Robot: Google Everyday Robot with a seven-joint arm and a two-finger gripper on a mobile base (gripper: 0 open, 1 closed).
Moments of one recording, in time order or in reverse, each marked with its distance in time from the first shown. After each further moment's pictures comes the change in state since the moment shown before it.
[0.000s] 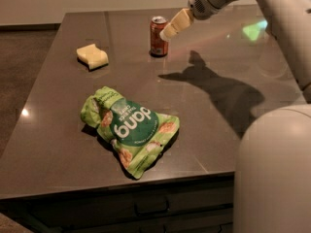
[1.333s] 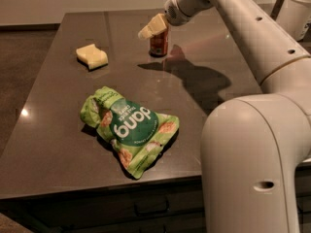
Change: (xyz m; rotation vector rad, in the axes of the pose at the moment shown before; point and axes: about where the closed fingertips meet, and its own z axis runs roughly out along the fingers) arm -0.028 0.007 0.082 -0.015 -0.012 0.140
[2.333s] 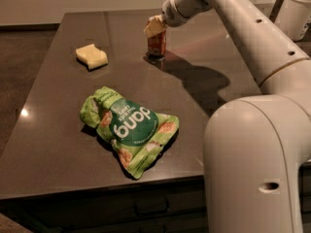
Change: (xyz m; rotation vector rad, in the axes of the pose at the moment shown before) arm -0.004 0.009 0.004 -0.035 -0.030 -0.006
